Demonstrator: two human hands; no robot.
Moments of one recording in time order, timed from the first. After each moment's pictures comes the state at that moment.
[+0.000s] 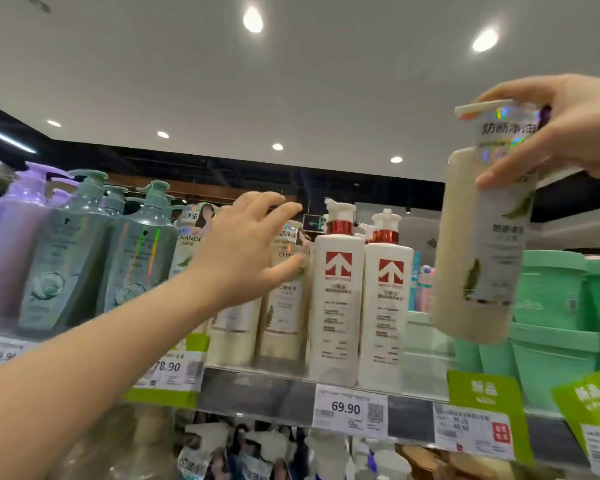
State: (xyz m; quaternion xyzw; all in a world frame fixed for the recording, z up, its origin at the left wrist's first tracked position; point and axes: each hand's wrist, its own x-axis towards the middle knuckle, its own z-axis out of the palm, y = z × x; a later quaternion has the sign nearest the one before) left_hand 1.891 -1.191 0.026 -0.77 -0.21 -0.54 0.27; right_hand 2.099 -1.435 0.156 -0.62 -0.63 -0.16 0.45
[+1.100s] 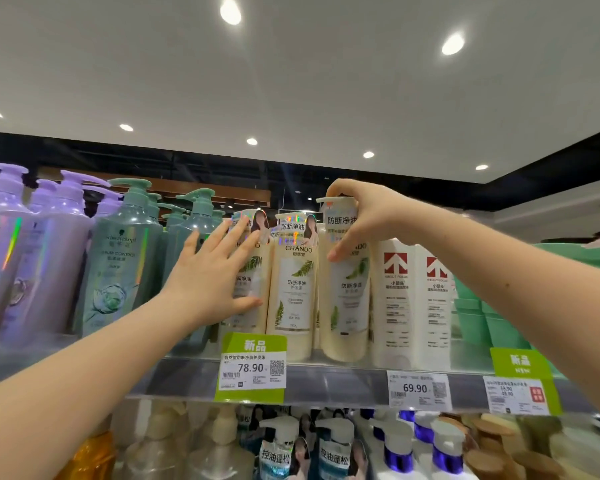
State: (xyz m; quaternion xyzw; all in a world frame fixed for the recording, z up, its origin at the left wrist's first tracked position) left_hand 1.793 -1.086 0.000 -0.81 -0.34 -0.36 0.32; right_hand 1.963 -1.268 0.103 -0.69 -0.64 -0.17 0.30
